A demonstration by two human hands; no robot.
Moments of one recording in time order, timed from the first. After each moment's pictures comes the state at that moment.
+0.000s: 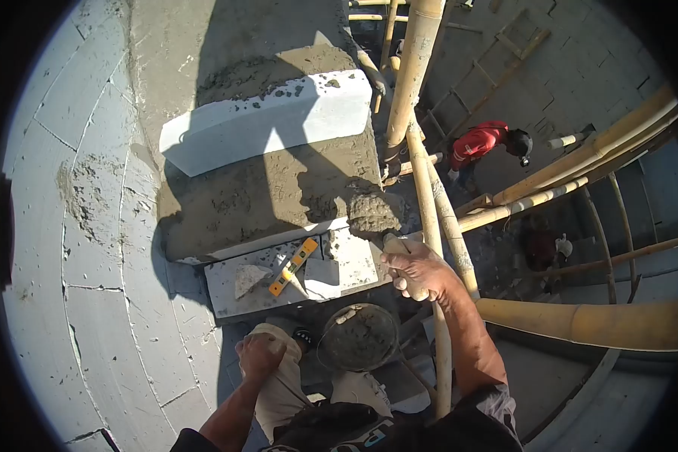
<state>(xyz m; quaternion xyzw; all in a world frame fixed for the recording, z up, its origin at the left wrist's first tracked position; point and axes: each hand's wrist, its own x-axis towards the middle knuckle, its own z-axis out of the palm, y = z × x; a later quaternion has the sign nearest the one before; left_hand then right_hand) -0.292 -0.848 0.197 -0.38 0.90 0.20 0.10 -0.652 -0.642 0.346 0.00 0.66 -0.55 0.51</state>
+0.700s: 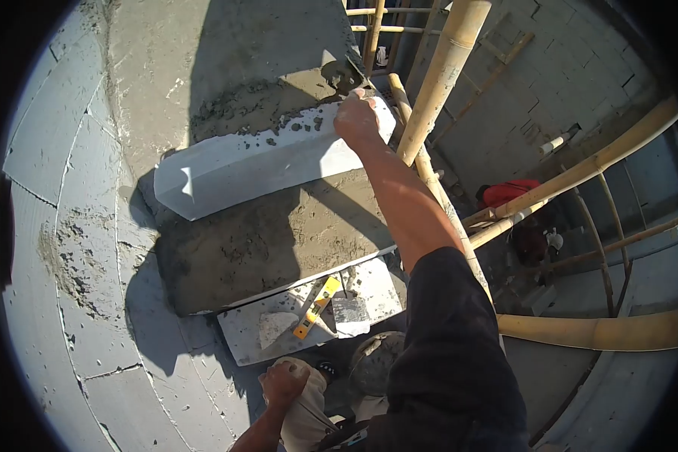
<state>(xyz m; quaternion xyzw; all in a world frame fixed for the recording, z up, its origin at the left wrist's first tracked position) -0.324 -0.930 0.173 -0.39 0.87 0.23 0.18 -0.903 -0.980 0.303 -0.24 0.95 -0.22 -0.05</state>
